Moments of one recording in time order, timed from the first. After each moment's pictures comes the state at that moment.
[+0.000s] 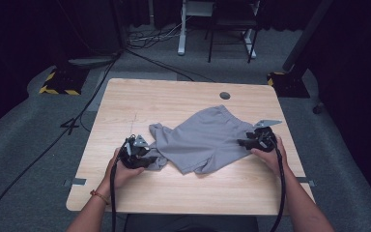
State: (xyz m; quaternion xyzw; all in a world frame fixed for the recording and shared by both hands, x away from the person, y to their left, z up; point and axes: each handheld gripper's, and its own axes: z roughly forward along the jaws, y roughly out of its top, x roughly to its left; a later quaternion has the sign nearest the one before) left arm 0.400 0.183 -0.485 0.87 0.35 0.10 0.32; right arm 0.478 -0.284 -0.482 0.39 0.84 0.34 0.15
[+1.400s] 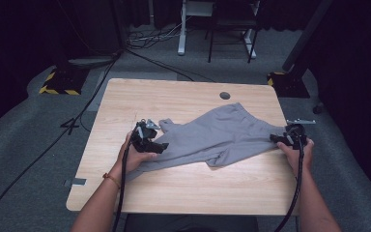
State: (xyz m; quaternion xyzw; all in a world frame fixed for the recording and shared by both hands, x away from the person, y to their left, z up) left arm 0.450 0.146 -0.470 0.86 0.39 0.10 0.32; right arm 0.487 -0.391 -0.485 0.59 0.72 0.28 0.22
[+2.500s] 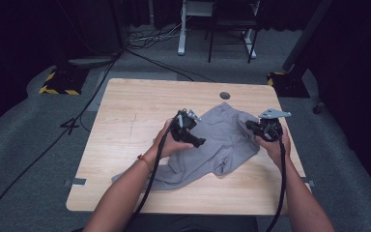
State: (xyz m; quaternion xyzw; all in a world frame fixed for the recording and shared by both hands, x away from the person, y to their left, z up) left arm 0.498 0.024 -0.440 0.89 0.32 0.08 0.33; right arm 0.476 -0.286 -0.432 0.39 0.80 0.38 0.24
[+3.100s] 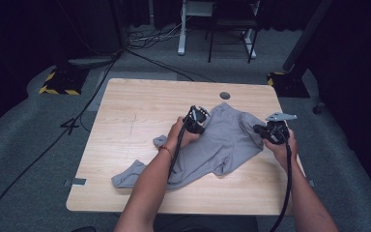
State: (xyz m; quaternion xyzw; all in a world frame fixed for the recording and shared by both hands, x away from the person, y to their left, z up) left arm 0.535 -0.008 -0.476 0.90 0.34 0.08 0.26; right arm 0.480 -0.317 -0.450 0.42 0.80 0.35 0.24
